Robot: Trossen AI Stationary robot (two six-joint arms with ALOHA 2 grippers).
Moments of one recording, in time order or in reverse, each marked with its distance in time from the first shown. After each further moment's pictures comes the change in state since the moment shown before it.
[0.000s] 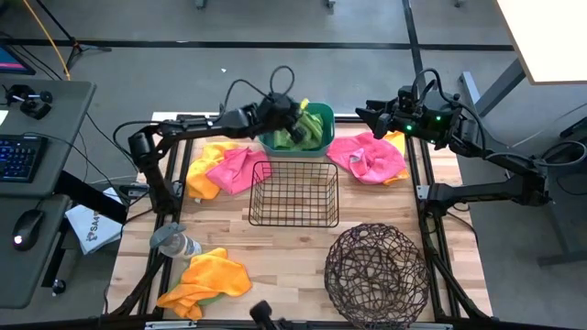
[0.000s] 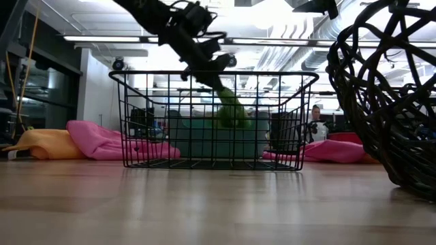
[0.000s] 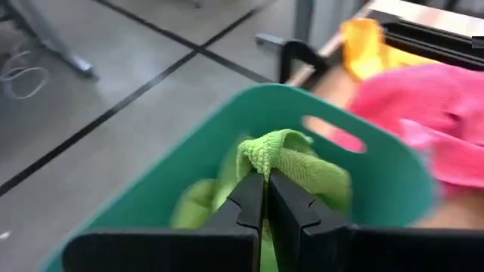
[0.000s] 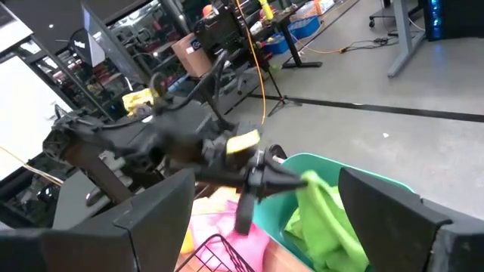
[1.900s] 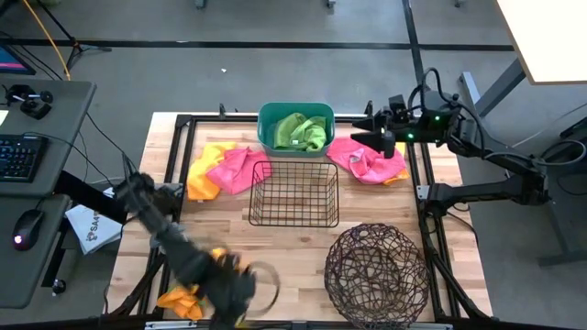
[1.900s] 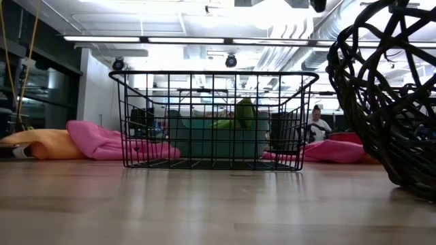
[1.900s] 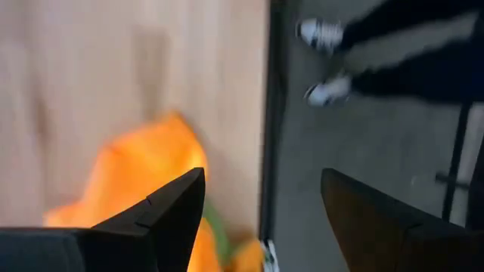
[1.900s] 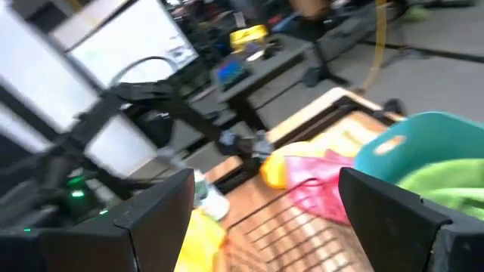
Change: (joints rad) left arm -1.244 0.076 0.394 -1.002 0.302 -0.780; right arm 0.008 0.010 0.000 0.022 -0.454 -0.021
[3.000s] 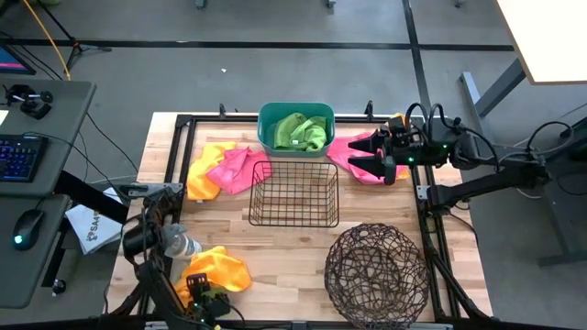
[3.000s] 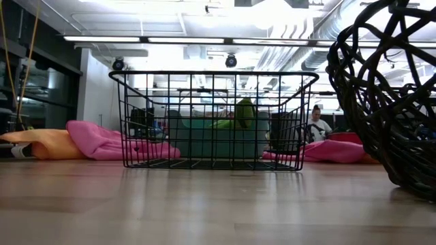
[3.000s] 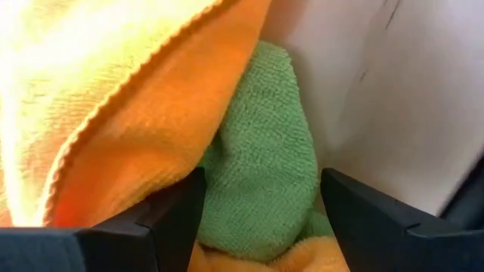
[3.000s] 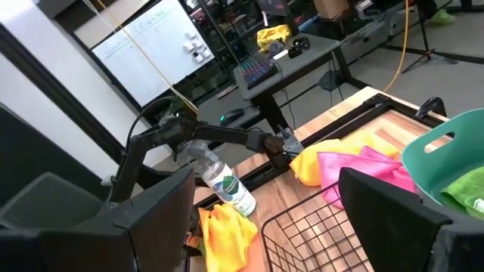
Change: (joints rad) left arm -0.289 0.415 0.001 -0.313 -0.123 -0.442; right arm 0.358 0.000 0.000 0.044 0.326 0.045
